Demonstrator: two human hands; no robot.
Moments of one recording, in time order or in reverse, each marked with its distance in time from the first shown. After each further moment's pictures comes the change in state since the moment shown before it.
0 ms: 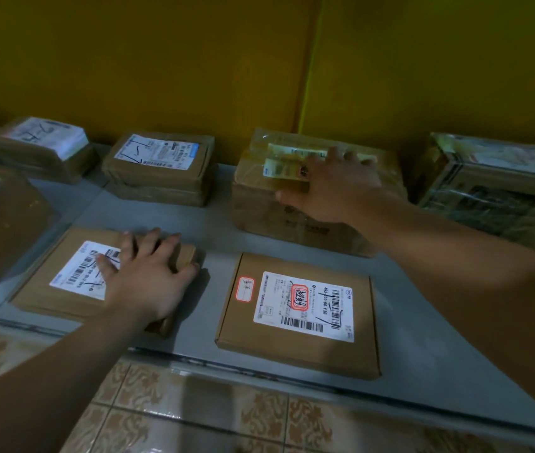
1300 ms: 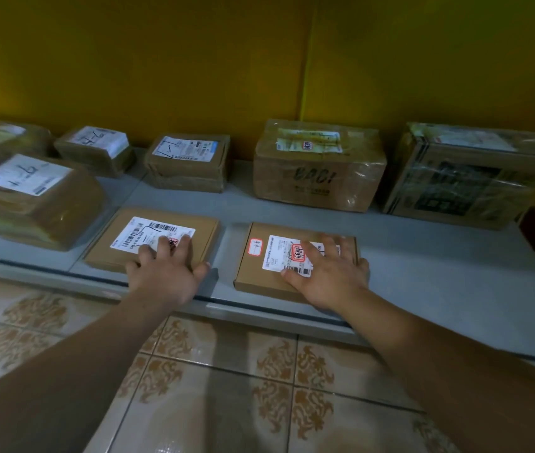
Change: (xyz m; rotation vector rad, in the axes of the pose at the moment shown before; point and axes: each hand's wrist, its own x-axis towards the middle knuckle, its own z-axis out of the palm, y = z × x) left_hand -0.075 -0.004 -0.022 0.226 -0.119 -0.083; right_hand -0.149 -0.028 0.097 0.307 -0.203 0.042
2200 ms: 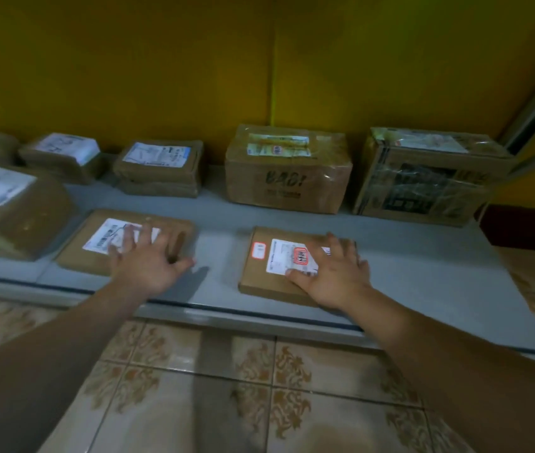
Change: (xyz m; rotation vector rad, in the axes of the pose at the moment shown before) left_hand 0.017 0.011 -0.011 -0.176 0.032 0.100; right_hand -0.004 0.055 -0.004 0.049 0.018 0.074
